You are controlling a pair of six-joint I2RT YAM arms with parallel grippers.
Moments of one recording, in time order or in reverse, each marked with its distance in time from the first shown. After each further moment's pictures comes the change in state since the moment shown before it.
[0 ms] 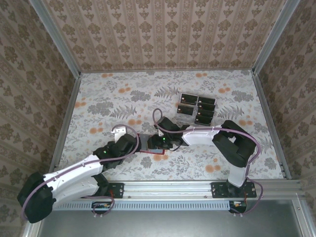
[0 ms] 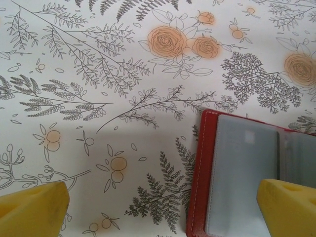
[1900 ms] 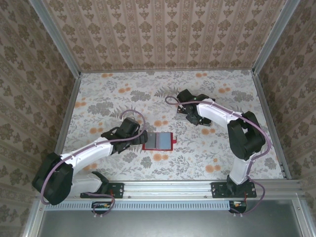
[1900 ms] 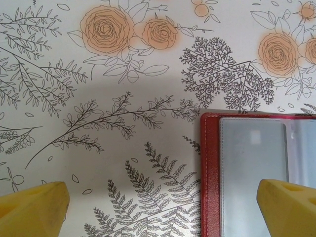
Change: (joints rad) left arm 0.183 0.309 0.203 0.027 0.321 0.159; right arm -0.358 0.004 0.341 -0.762 0.802 -1.008
